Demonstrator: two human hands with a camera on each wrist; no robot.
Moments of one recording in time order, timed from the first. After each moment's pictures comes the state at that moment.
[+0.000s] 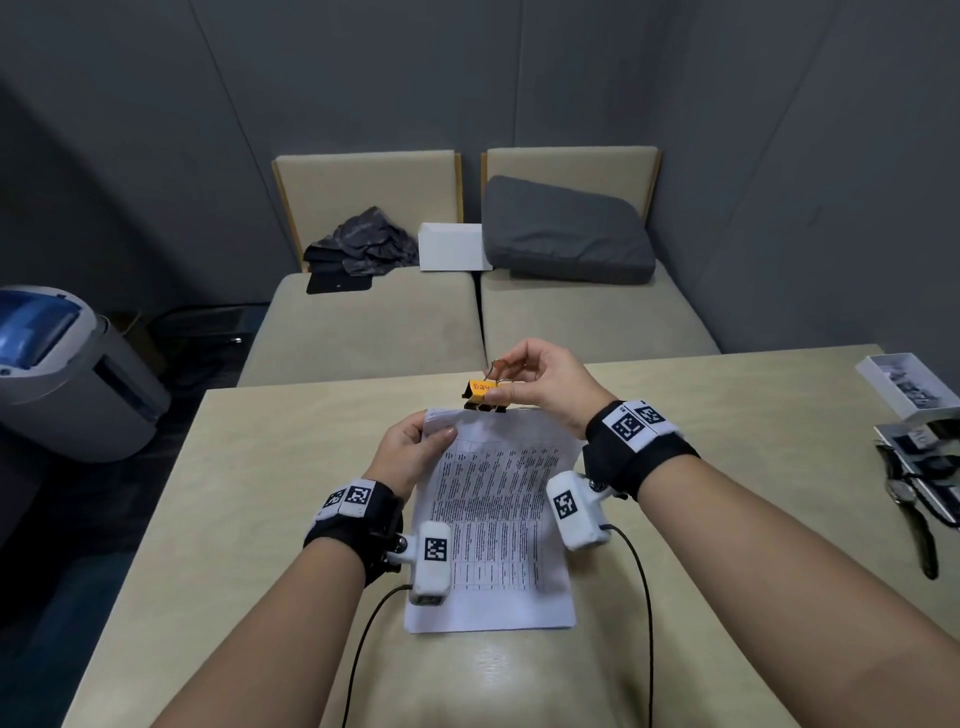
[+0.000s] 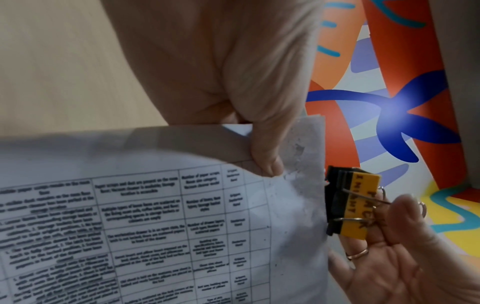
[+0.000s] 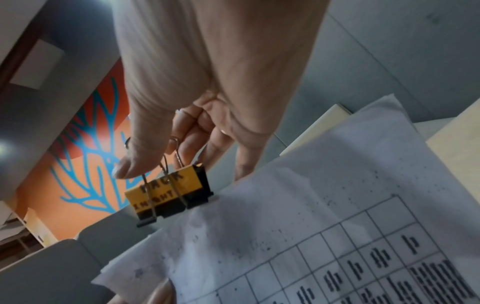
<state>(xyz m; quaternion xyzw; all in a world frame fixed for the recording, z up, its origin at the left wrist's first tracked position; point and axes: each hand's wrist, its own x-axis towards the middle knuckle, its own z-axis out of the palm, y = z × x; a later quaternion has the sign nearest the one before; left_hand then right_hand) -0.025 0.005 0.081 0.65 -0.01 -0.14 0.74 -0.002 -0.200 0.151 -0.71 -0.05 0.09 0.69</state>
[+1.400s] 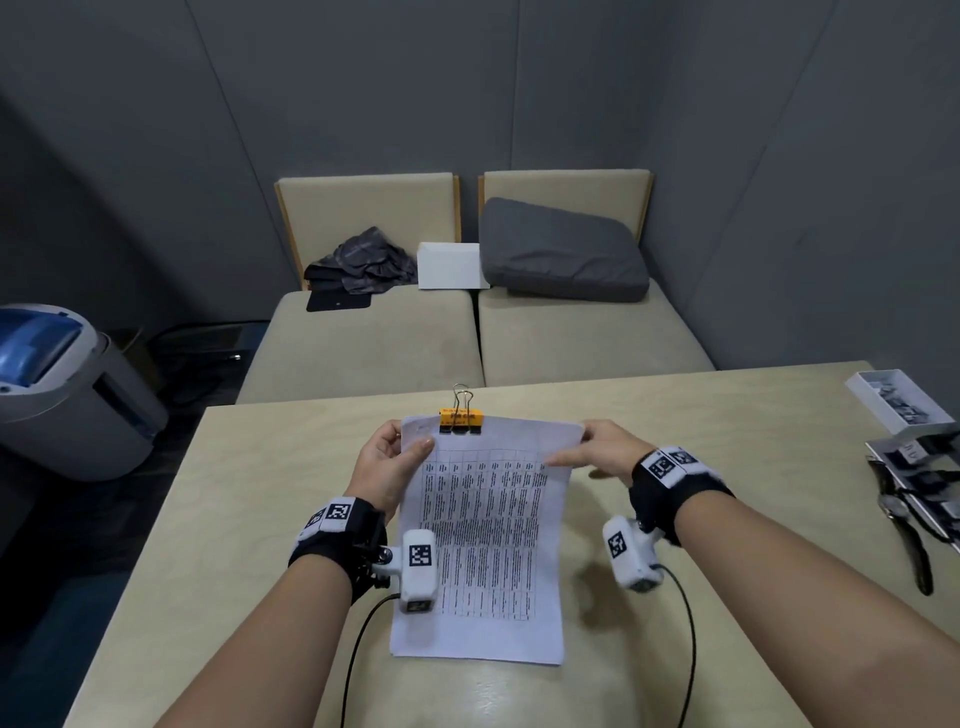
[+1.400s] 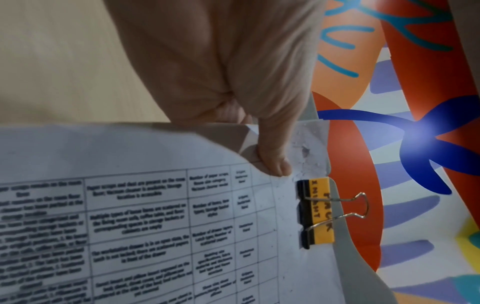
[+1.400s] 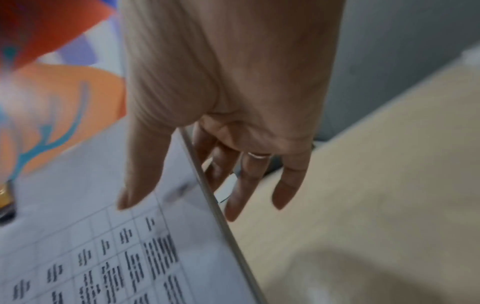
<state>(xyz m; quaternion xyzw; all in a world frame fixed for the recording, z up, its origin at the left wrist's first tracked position) -0.023 0.023 0.083 0.61 0.06 -0.12 0.78 -0.022 -0.272 0.102 -0.83 0.11 0.23 0.49</state>
